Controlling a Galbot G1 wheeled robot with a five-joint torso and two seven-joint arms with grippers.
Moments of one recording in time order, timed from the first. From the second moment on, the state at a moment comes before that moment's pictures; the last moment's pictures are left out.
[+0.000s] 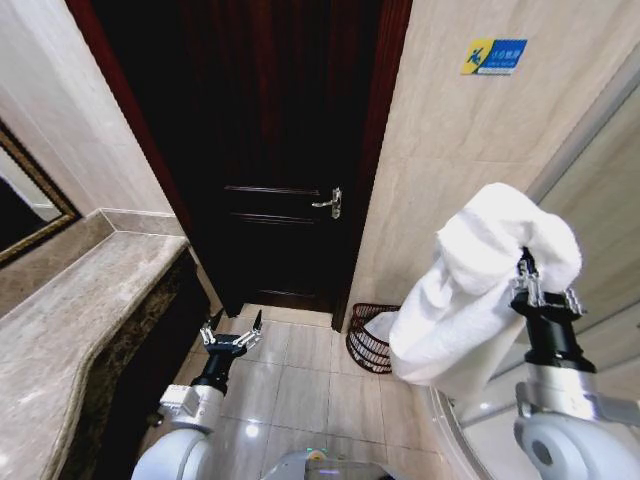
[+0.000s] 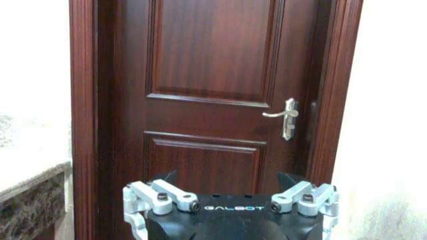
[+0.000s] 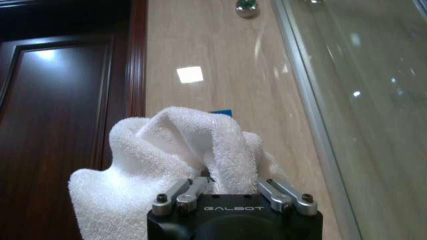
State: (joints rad) left arm 1.83 -1.53 -0.63 -2.37 -0.17 0.06 0.11; right arm -1.62 1.27 0.93 2.41 0.57 0.22 0.05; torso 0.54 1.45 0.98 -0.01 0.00
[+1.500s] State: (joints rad) left arm 1.83 -1.53 -0.63 -2.37 -0.17 0.06 0.11; right arm -1.72 1.34 0.94 2.42 0.47 0.33 0.02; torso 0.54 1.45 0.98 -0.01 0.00
